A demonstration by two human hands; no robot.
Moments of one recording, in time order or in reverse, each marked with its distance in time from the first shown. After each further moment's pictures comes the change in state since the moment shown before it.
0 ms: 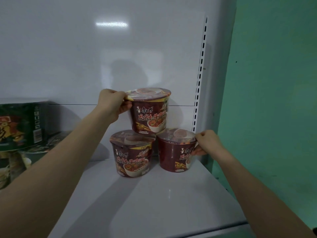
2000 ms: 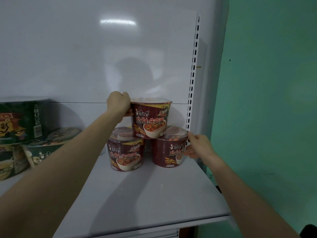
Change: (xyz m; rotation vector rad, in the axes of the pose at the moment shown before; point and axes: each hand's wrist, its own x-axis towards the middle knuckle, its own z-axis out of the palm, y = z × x) left_hand -0.002 -0.017 0.034 0.385 0.116 0.073; right_hand -0.019 0.017 -0.004 0.117 -0.040 -0.029
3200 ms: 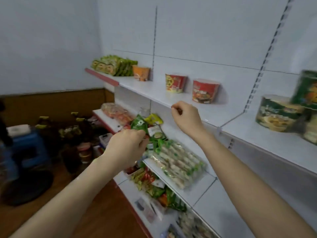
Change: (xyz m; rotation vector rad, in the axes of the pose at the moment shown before) left_hand -0.347 -0.164 -0.590 1.380 0.213 -0.005; right_hand -0.449 -0.232 0.455 0.016 -0.686 -1.025
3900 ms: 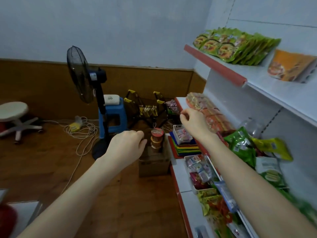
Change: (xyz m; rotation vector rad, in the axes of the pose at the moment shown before) left_hand -0.022 -0.417 0.068 0.185 -0.141 -0.624; right_hand 0.210 -0.137 0.472 0.144 -0.522 -0.231
